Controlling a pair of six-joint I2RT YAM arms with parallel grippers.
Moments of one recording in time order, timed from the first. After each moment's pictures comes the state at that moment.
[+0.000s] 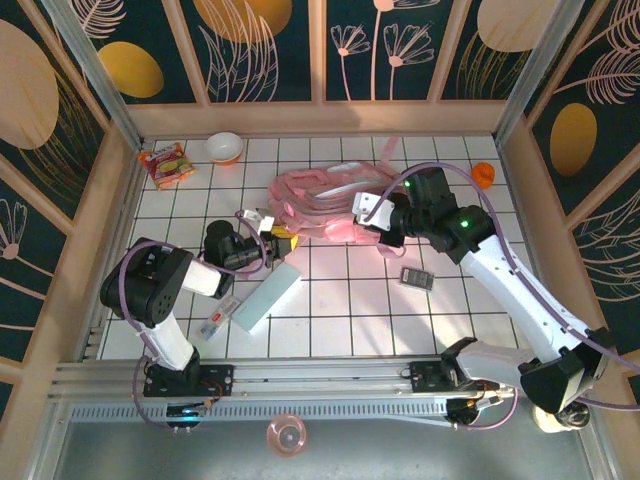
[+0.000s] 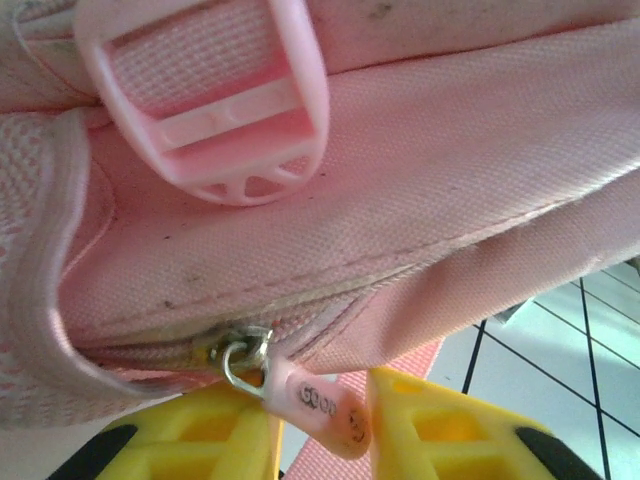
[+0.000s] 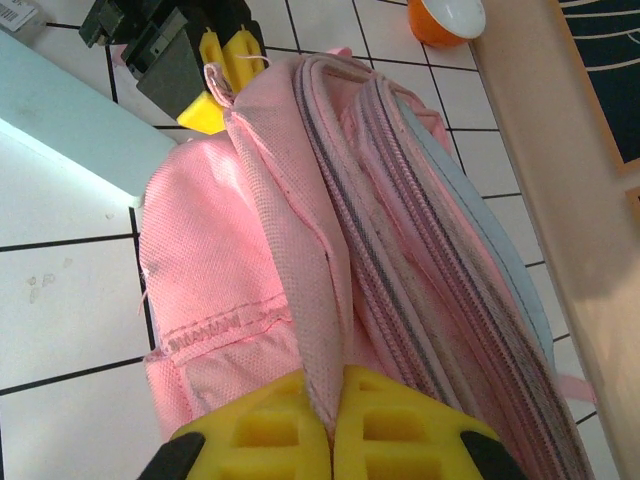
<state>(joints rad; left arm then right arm) -0.34 1.74 0.45 1.10 0.78 -0.26 0.57 1.17 1.23 -0.76 -0.27 -0.87</state>
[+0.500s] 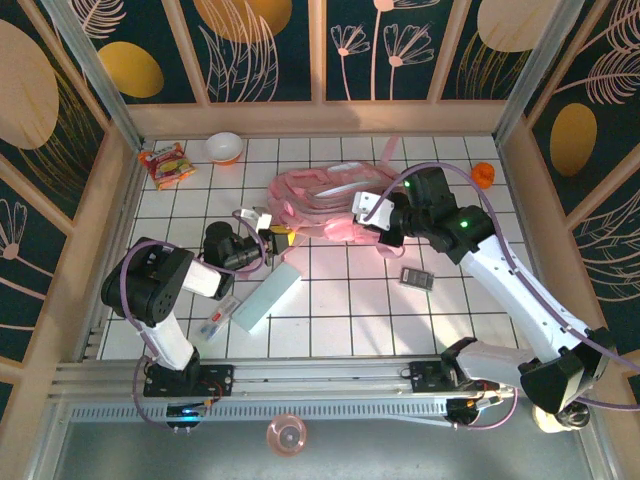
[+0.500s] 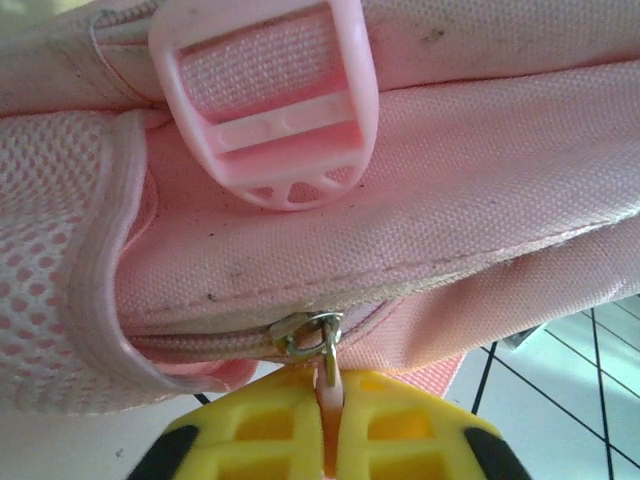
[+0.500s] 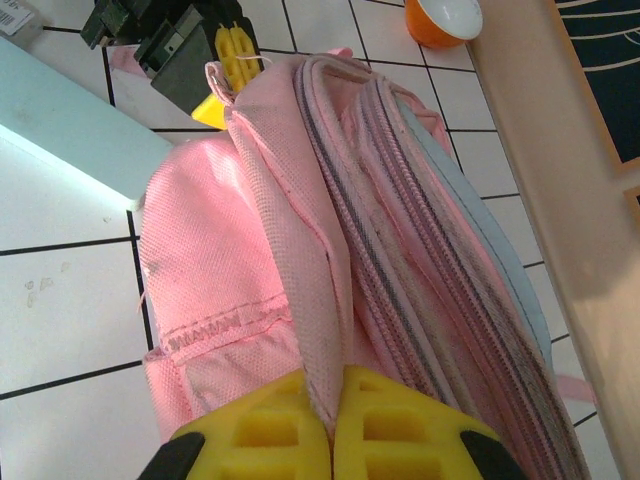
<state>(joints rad) -0.34 1.75 0.44 1.14 0.72 -0.32 0.57 1.17 1.22 -0.75 -0.27 -0.85</state>
